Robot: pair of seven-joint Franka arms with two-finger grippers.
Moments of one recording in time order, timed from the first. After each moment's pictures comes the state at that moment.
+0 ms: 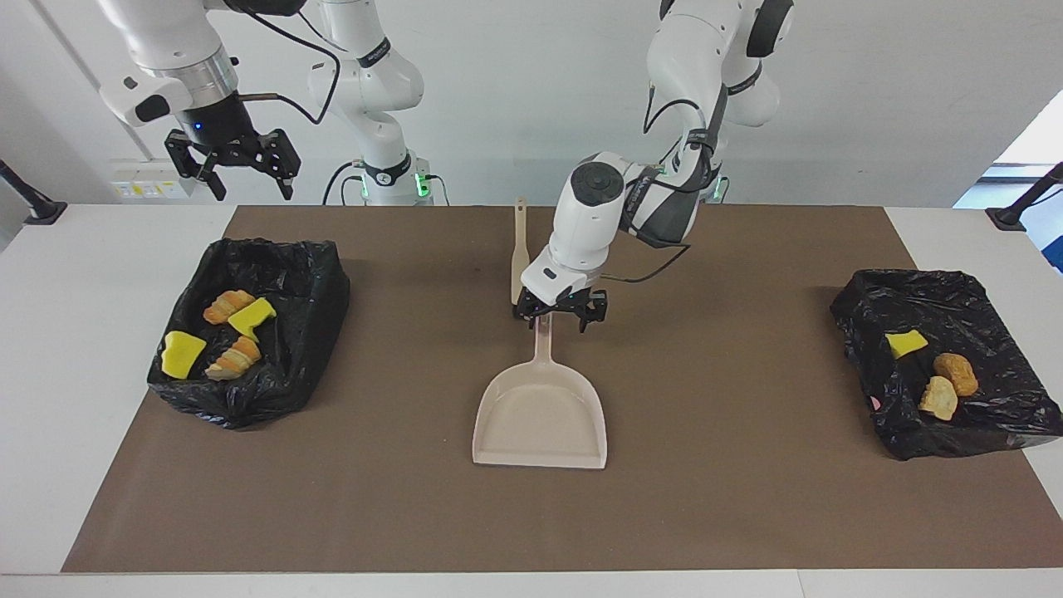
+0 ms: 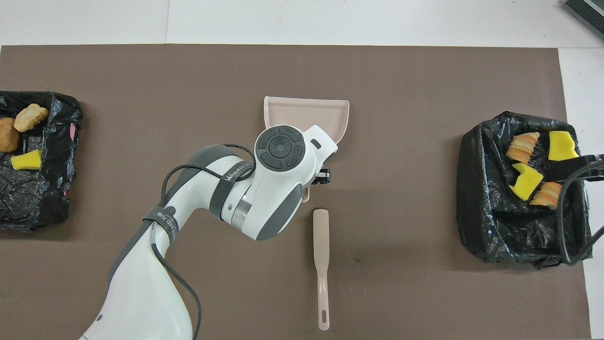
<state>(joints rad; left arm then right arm) -0.62 0.38 0.02 -1.64 -0.10 2.11 -0.52 0.02 -0.10 -0.06 -1.61 -0.03 1.53 -0.07</state>
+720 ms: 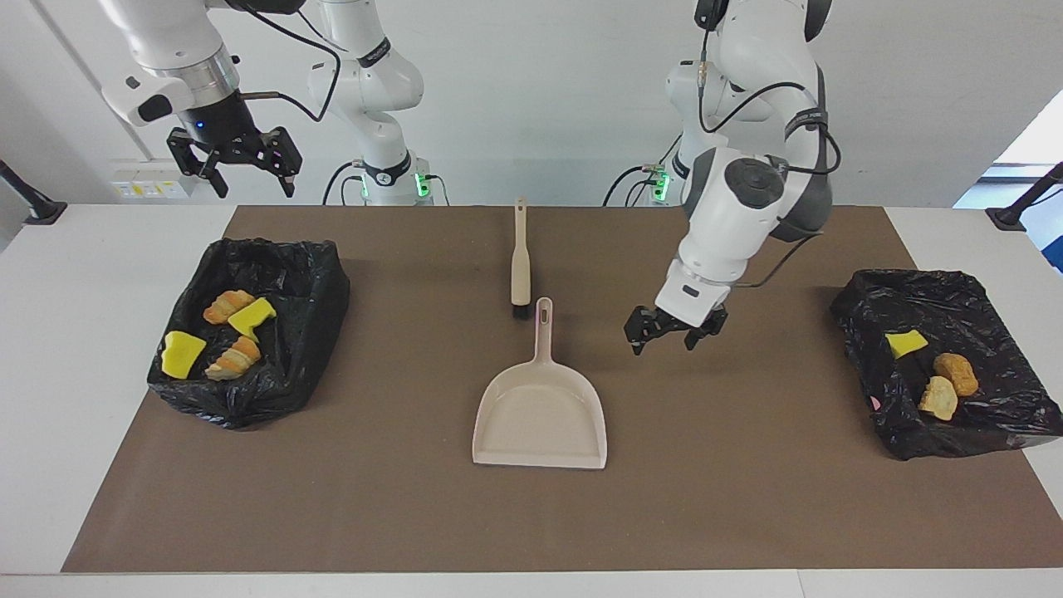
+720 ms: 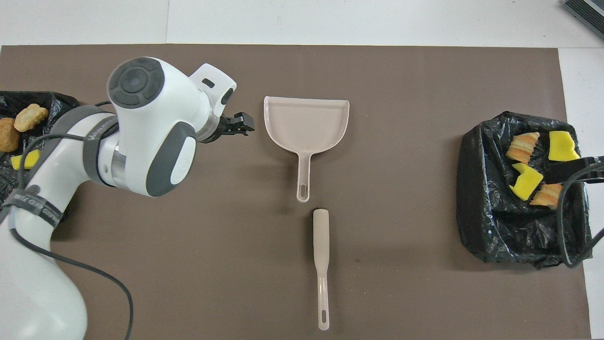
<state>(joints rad) -0.33 0.30 0.03 -1.60 -0.10 1.99 -0.31 0.02 -0.10 -0.06 -1.61 -0.03 1.49 -0.07</state>
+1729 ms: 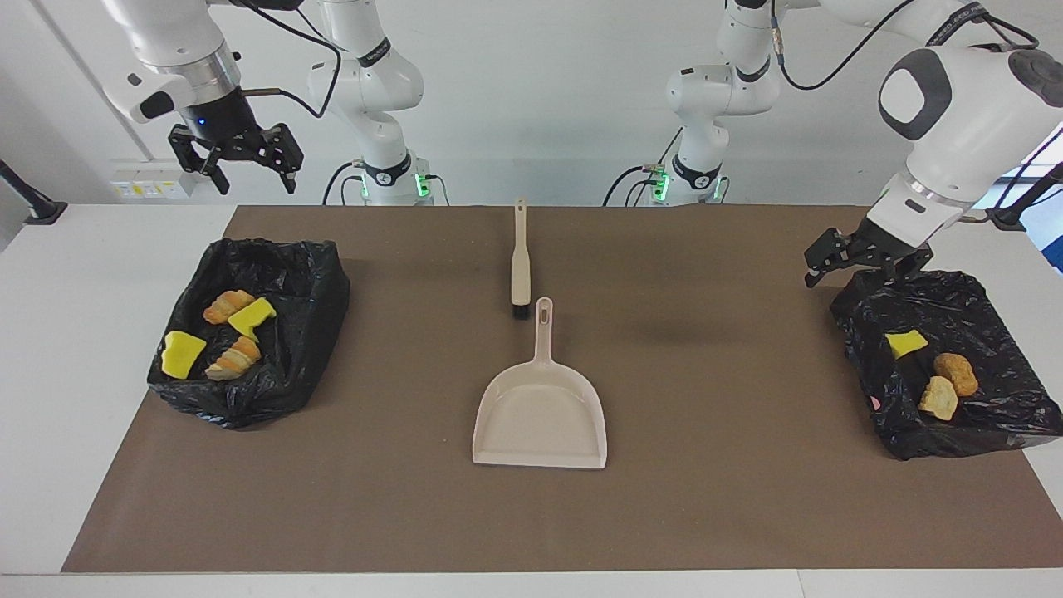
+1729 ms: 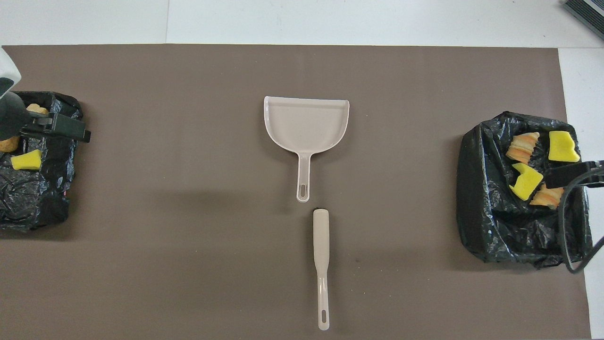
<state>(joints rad) -0.04 0.09 0.03 -1.57 -0.10 1.67 0.15 0.02 -0.10 -0.06 -1.61 -0.03 1.49 -0.07</state>
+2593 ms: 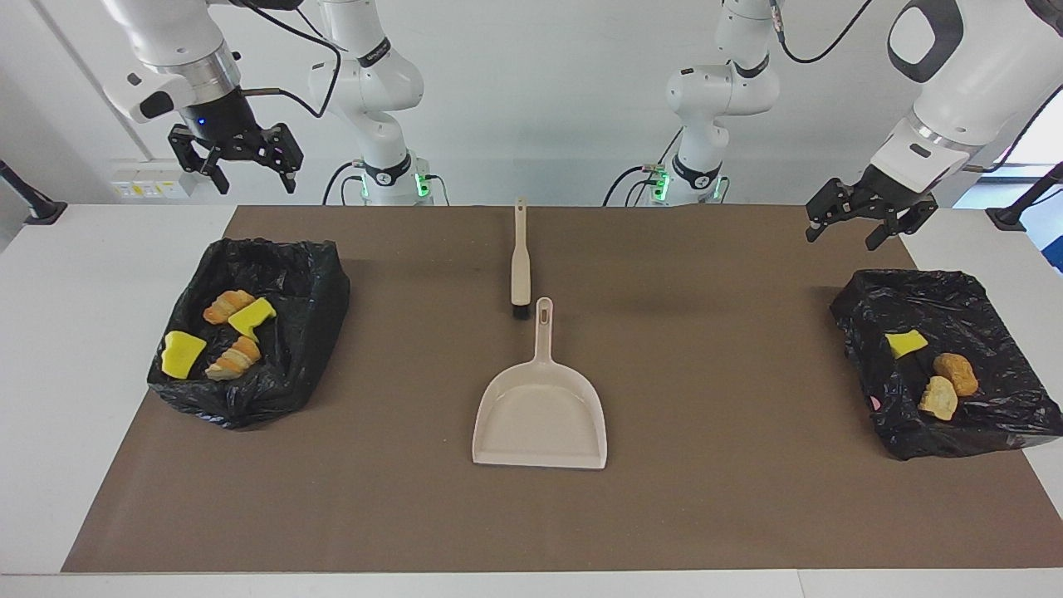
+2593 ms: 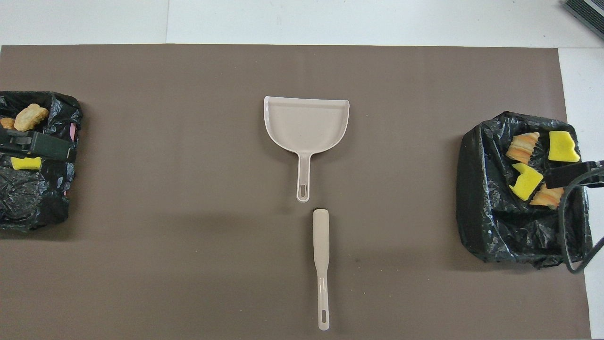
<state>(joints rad) -0.04 0.03 0.03 -1.56 -0.03 1.55 0.16 0.02 -0.10 -0.06 -1.61 -0.03 1.49 -0.07</state>
